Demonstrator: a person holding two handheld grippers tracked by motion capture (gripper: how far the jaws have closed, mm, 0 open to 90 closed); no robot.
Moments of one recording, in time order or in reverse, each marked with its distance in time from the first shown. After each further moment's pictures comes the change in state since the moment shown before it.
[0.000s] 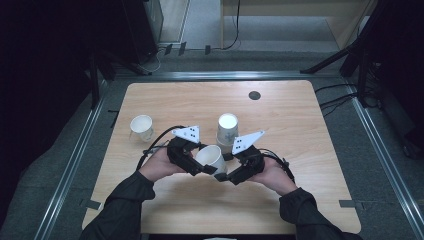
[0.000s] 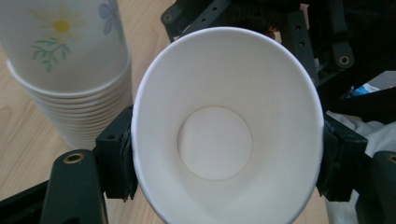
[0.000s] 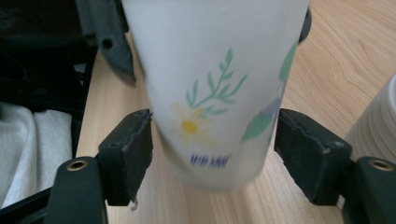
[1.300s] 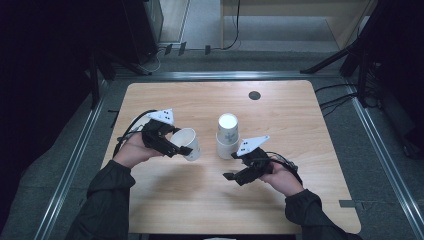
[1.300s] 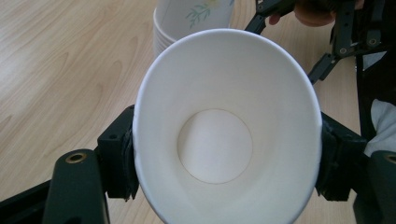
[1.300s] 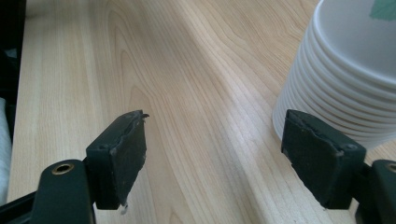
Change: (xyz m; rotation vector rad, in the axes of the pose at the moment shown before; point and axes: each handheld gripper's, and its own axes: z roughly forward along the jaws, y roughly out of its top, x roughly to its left) left arm 0.036 -0.014 -0.063 0.058 0.151 -0.068; right arm -0.001 -0.017 -0.008 0.080 -0.200 0.036
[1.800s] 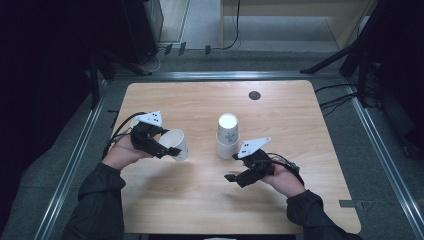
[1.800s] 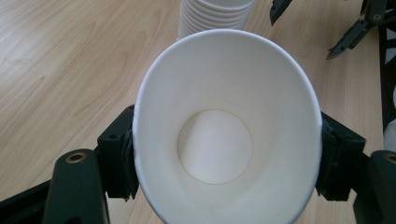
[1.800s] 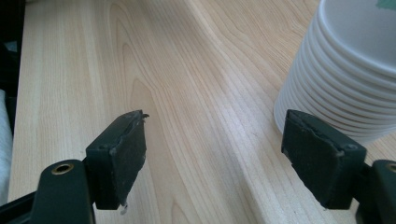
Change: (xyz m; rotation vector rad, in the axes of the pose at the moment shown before) left arm 0.012 -0.028 -0.017 0.018 0.046 -0.031; right arm 0.003 -0.003 -0.003 0.011 -0.001 -0.011
